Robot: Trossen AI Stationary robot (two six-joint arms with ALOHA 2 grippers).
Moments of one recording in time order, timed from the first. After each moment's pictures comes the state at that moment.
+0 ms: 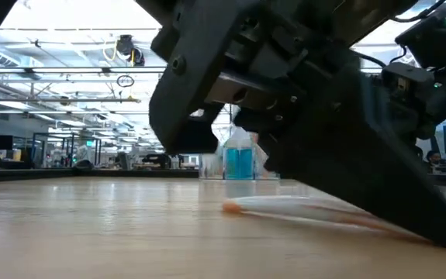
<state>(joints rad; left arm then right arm) -0.36 2.36 1.65 -0.07 0.23 0.34 0.14 0.97 0.13 0.27 0.14 0.87</state>
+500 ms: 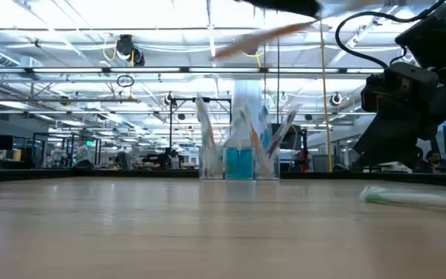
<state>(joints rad) -0.27 1.94 1.64 -0.38 -0.05 0.49 0.14 0.97 0.13 0.26 0.13 0.84</state>
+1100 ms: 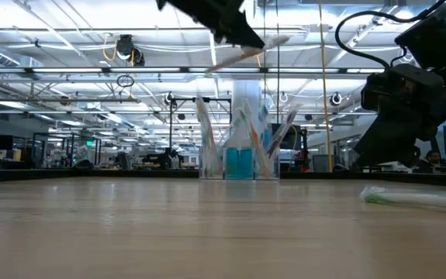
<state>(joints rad) 0.21 1.73 1.53 -0.20 -0.03 0.36 0.14 0.97 0.13 0.26 0.13 0.78</state>
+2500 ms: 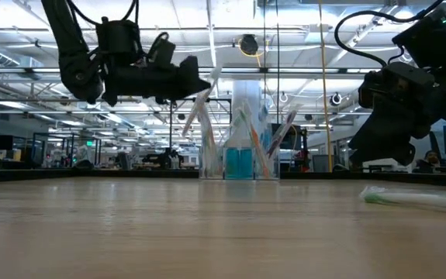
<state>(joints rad) 0.32 1.74 0.58 1.37 -0.22 0.08 0.11 0.97 0.13 0.29 0.13 0.77</state>
